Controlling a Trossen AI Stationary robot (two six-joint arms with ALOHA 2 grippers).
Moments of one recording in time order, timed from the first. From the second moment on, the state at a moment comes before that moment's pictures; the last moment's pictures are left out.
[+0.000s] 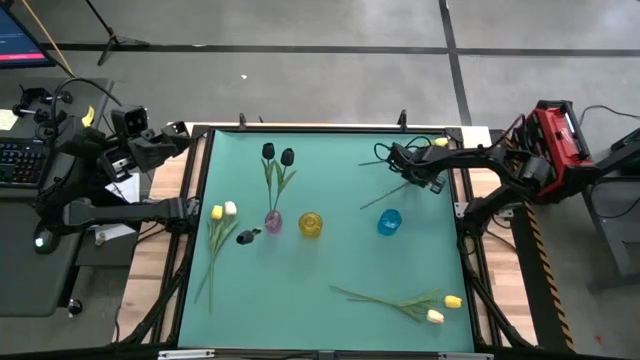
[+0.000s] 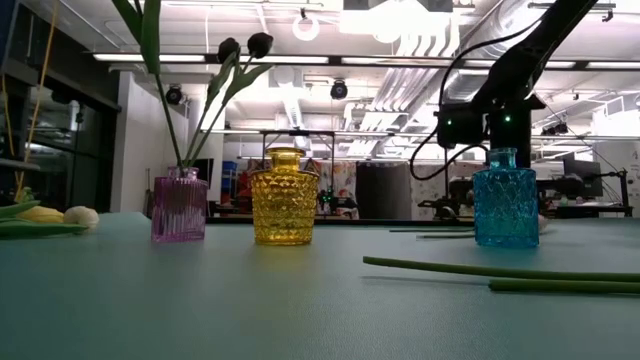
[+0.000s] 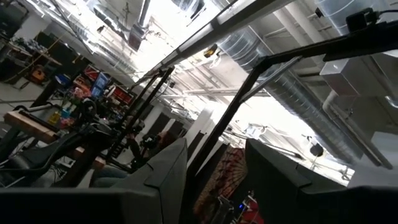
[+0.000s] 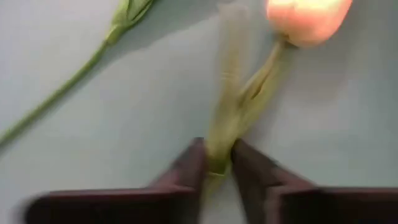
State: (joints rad) left arm 0.29 0.56 1.06 -0.03 0.37 -0.83; right arm -0.61 1.52 0.69 -0.65 0.34 1.45
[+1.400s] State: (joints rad) left arm 0.29 0.56 1.06 -0.03 0.32 -0.73; right arm 0.04 1.68 0.89 1.13 0.34 0.14
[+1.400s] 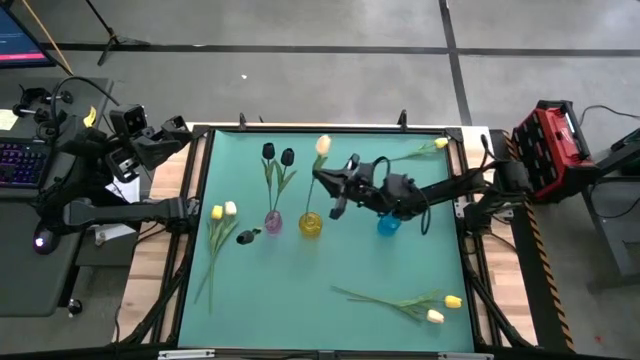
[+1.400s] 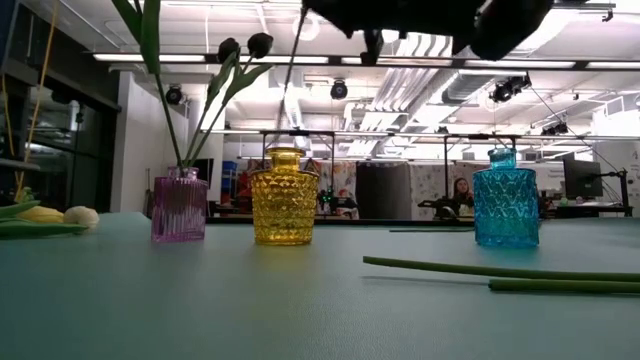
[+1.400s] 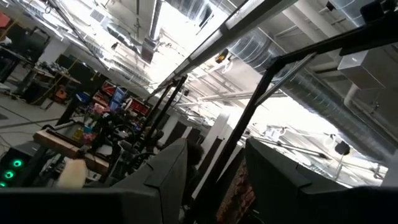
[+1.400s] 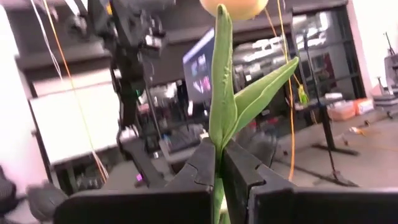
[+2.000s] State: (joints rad) left arm 0.29 0.56 1.06 -0.03 0.32 -0.73; right arm 0.06 1.68 0.96 0.88 0.32 0.20
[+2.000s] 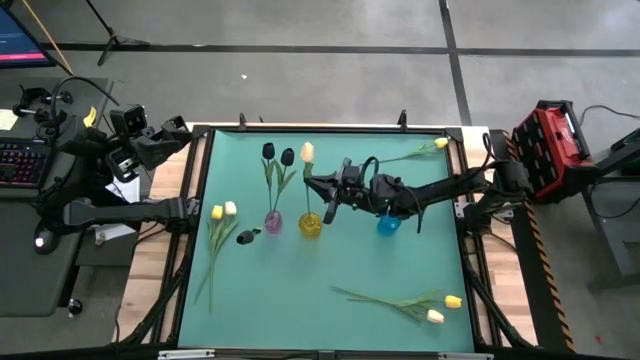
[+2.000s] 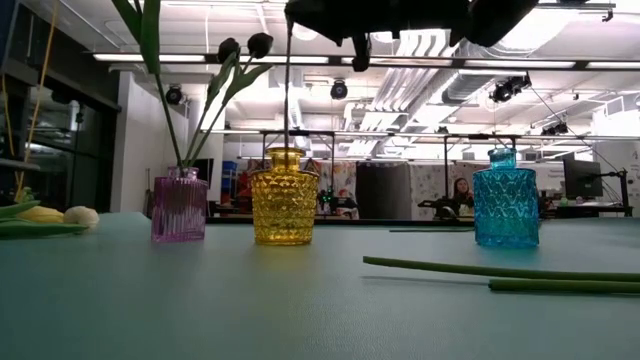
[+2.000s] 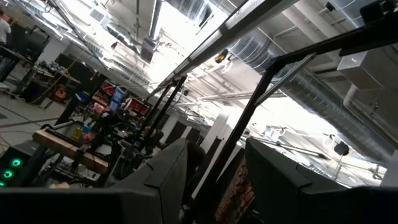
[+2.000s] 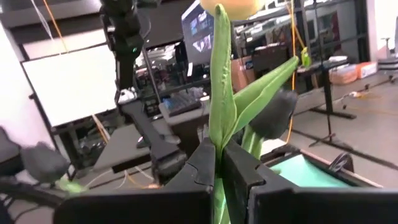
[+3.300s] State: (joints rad) left arm 0.29 0.56 1.06 -0.03 0.32 -0.73; right arm 0.36 1.24 0.96 -0.58 -0.21 1.13
